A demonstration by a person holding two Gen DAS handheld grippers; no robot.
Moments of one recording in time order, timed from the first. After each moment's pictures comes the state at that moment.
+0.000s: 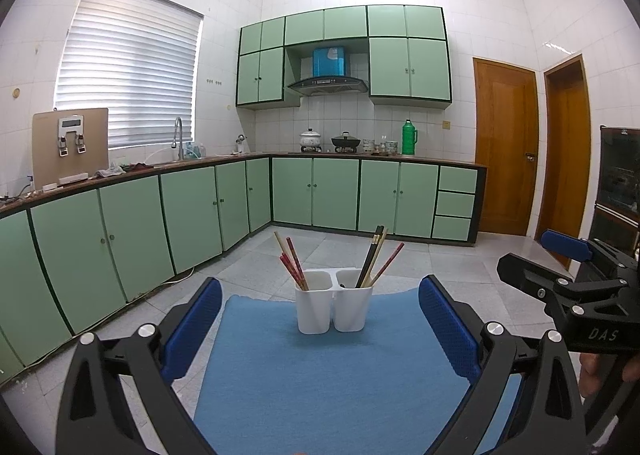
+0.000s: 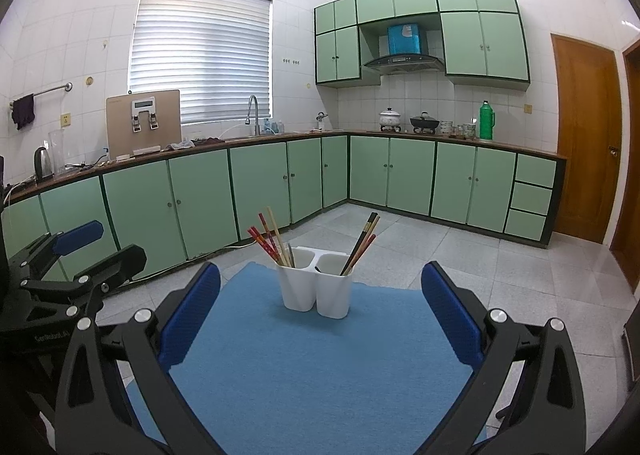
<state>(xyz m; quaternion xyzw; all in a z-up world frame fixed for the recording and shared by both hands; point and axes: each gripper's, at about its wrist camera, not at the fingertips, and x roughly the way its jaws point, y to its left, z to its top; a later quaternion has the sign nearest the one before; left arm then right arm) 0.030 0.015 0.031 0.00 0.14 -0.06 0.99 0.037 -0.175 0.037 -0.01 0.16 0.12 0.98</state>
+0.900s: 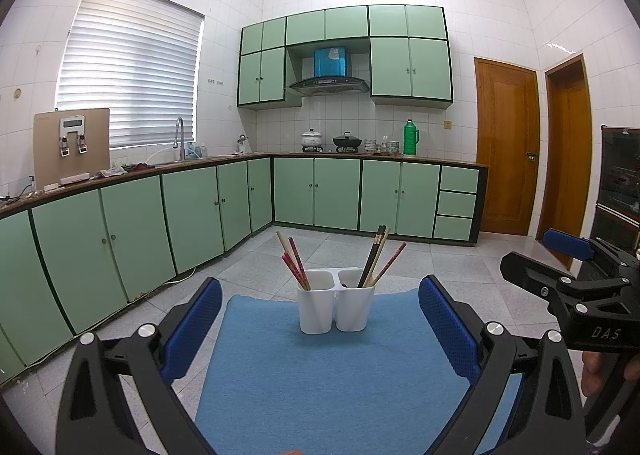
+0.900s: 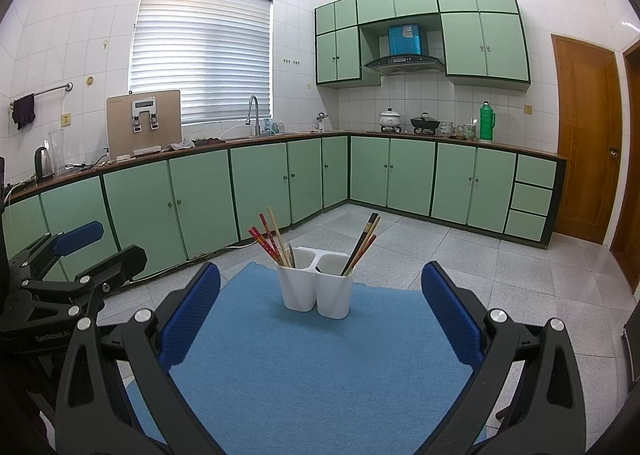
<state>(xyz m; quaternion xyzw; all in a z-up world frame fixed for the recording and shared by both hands) 0.029 0.015 0.033 0.00 0.14 -0.06 0.99 0.036 -0.175 0.036 -0.01 0.16 0.12 0.98</state>
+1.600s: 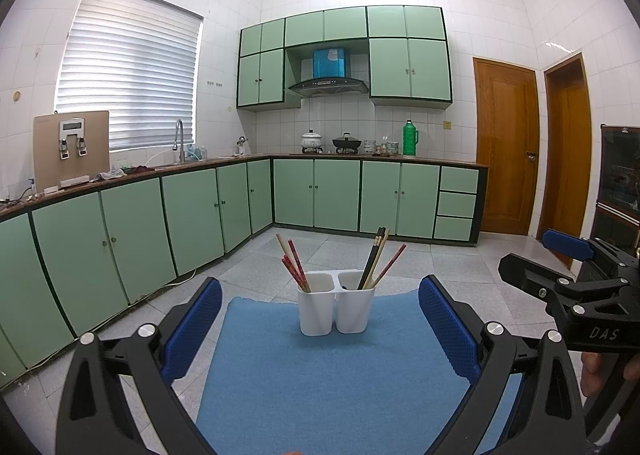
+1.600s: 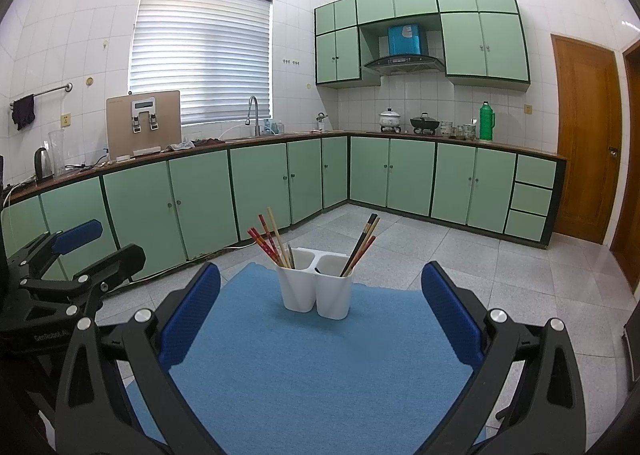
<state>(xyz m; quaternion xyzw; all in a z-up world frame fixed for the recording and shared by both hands) 0.028 0.016 0.035 0.01 0.13 -0.06 0.99 0.036 -0.176 0.036 -0.01 0.16 0.12 0.98</state>
